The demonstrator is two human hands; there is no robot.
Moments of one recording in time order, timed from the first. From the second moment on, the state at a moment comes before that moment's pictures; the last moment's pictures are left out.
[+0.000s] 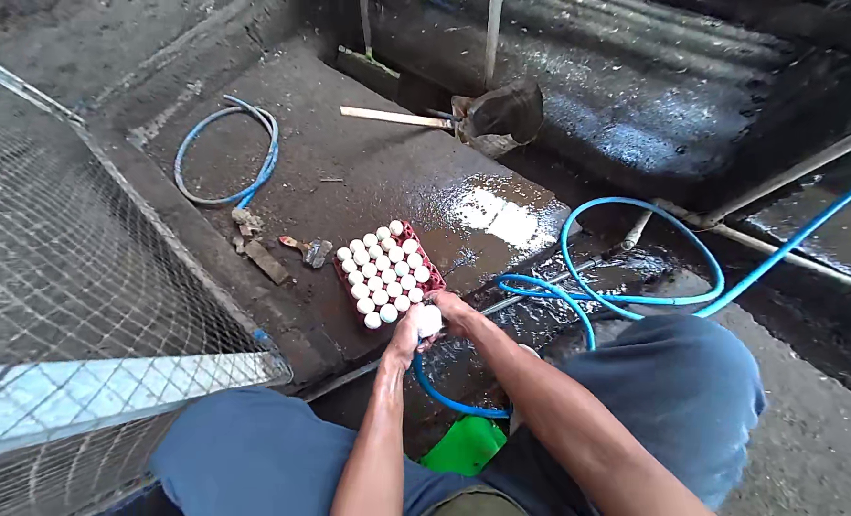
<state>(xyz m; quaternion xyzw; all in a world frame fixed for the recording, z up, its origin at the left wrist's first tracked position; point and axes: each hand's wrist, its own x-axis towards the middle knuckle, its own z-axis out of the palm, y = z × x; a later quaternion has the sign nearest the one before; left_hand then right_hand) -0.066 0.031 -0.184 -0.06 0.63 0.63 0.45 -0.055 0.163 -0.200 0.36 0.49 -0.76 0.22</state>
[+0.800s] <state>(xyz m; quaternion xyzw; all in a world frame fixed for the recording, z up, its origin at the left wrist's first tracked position) -0.293 0.099 -0.280 0.06 0.91 0.35 0.20 -0.060 0.132 -0.299 0.23 0.43 -0.81 0.33</state>
